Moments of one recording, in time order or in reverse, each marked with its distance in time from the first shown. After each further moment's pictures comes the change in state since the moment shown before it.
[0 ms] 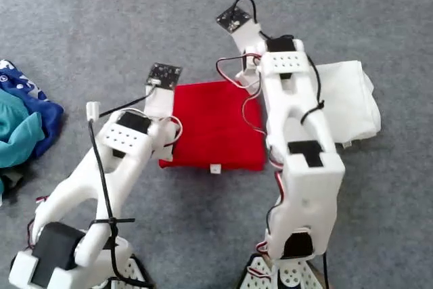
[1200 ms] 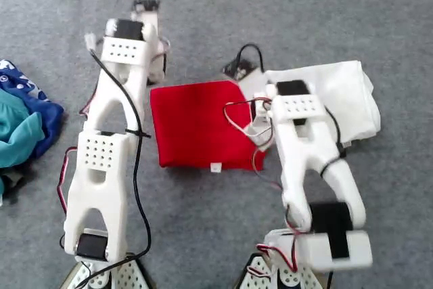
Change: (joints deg) left arm -12.1 70.1 -112.9 46.8 0.4; right arm 0.2 -38.2 42.1 6.0 -0.1
